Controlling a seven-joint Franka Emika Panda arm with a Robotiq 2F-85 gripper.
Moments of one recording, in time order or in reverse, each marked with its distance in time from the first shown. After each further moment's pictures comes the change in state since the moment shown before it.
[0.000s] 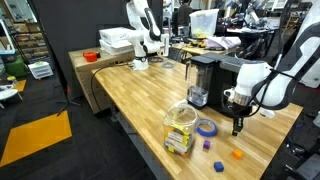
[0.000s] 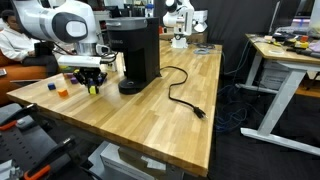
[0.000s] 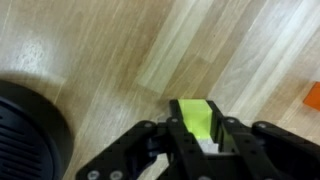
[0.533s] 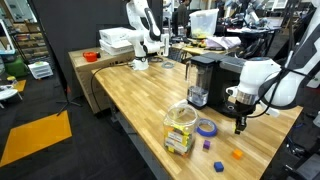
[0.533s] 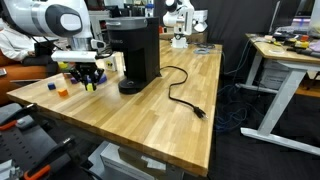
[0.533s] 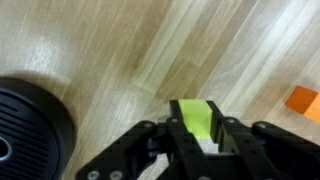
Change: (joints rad) arm 0.025 -0.077 -0.009 -0.054 -0.053 -0.006 0.060
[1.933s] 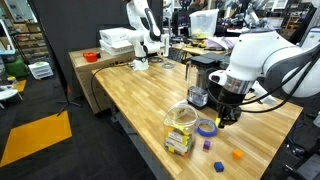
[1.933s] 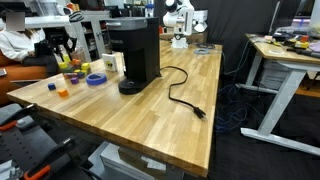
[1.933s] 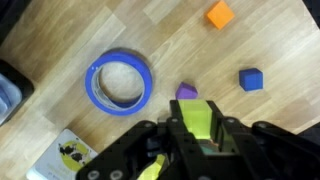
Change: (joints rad) arm 0.167 -0.242 0.150 0.049 0.004 -0.154 -0.011
